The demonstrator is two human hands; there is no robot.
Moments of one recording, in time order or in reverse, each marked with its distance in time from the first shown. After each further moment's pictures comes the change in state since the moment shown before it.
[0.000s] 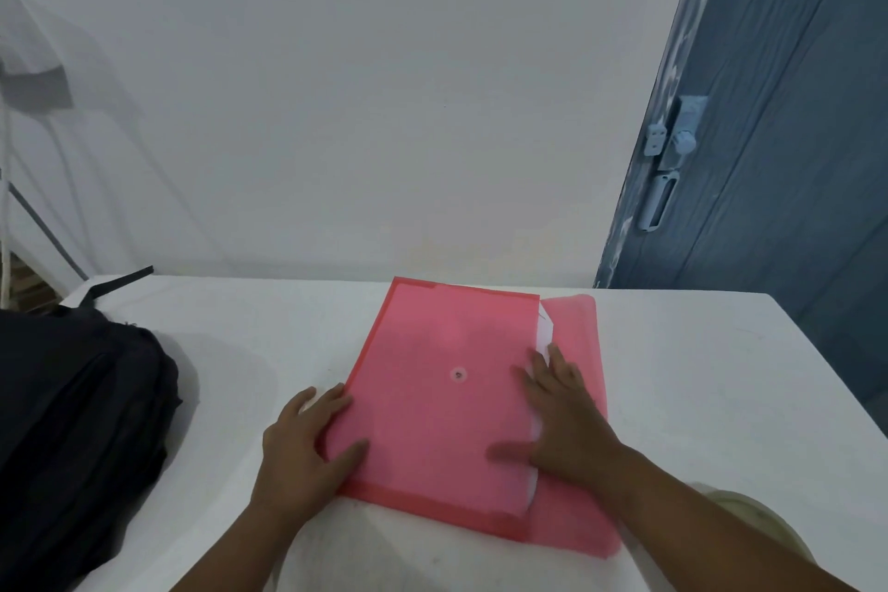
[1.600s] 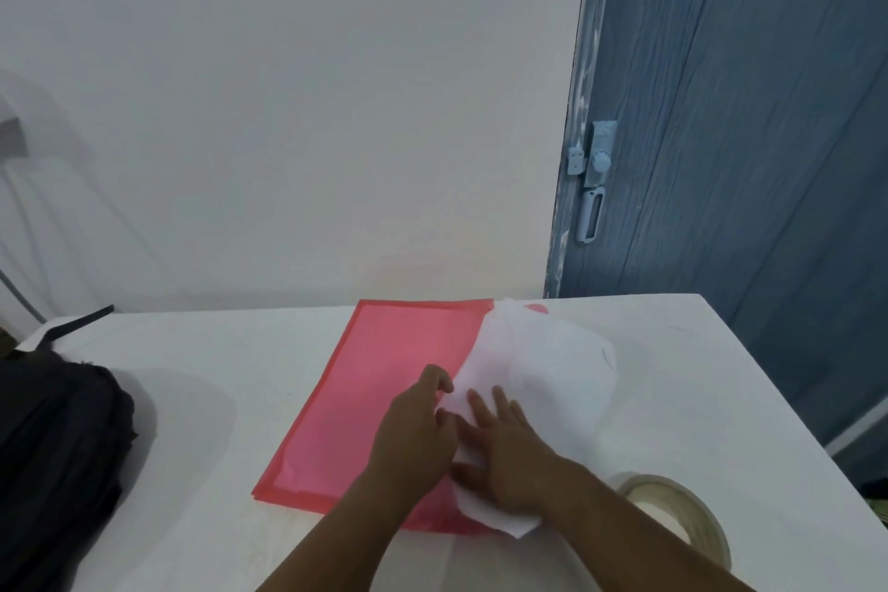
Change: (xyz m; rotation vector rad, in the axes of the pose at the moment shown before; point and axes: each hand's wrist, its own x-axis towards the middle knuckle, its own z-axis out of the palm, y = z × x) left_hand 0.010 0.180 0.066 -0.129 -0.158 0.145; right_hand -0.035 -0.020 -0.009 -0.011 -0.153 -0.082
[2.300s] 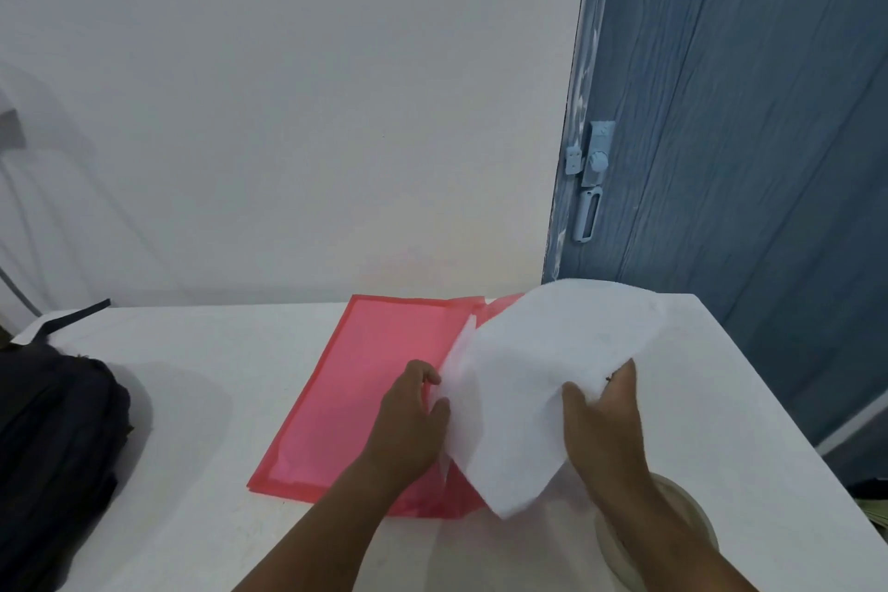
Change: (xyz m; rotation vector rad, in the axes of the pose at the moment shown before) left_hand 0.007 -0.003 0.001 -0.152 -0.014 -0.131; right_hand -0.064 0.003 -0.054 1.036 0.932 0.478
